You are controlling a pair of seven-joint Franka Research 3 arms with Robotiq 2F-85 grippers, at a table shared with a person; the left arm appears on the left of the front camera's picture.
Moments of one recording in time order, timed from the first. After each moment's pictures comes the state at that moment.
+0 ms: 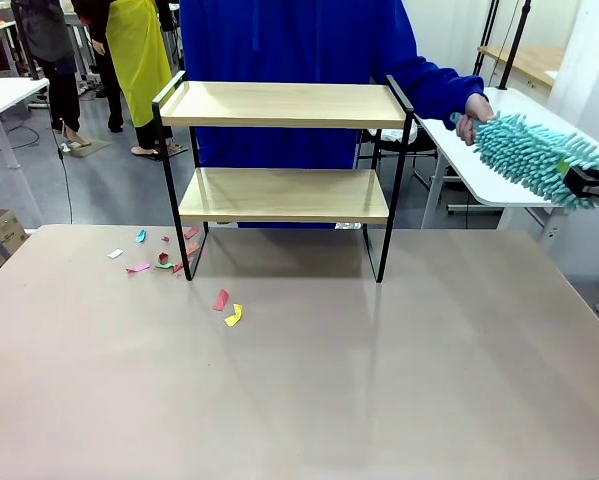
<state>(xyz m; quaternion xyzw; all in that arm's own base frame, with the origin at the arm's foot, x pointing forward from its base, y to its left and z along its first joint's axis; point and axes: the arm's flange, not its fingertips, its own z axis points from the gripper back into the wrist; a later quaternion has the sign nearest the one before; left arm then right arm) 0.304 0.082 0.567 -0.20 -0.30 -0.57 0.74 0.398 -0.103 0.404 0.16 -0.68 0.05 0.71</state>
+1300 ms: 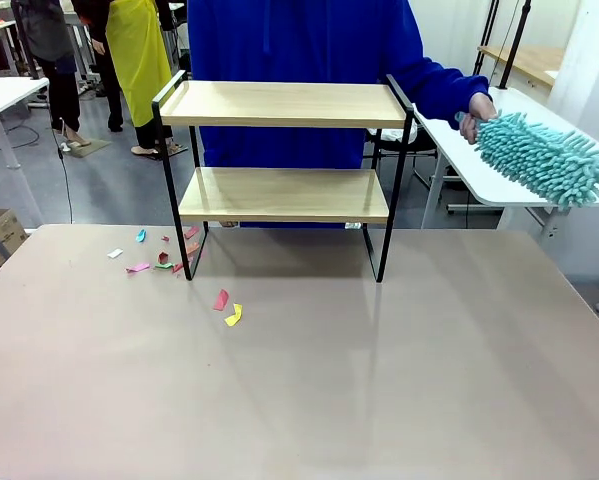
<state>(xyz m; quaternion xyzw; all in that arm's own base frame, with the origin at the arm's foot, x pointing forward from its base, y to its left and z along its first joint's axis) 0.304 0.082 0.567 -0.20 -0.30 -0.57 0.74 0.388 -0.177 0.562 0.29 -0.71 -0.11 0.63</state>
